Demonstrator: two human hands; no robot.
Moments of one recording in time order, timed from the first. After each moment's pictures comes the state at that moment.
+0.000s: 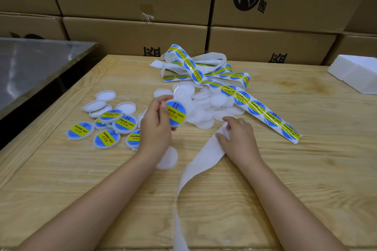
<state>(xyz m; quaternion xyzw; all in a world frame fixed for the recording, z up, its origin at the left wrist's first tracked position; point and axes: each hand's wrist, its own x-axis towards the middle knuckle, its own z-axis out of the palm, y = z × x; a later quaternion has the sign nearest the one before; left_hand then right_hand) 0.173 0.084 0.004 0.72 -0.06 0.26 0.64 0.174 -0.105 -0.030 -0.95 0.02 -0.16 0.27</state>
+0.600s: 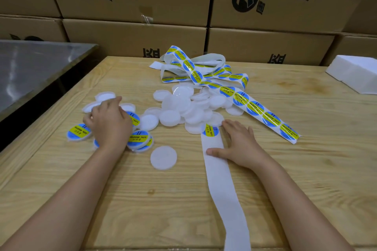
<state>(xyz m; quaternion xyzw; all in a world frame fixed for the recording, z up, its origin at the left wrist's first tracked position) 0.212 0.169 -0.016 0.91 0.16 0.33 0.21 0.174 -0.125 -0.025 -0.98 -0.05 0.01 0.19</state>
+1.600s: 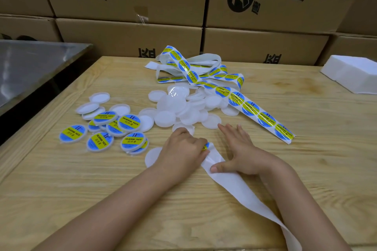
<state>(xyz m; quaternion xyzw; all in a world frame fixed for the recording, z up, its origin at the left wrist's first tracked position) 0.154 0.052 -0.015 0.91 -0.33 0.22 0.09 0.156 -0.140 -0.015 -0.96 -0.10 0.13 0.22</state>
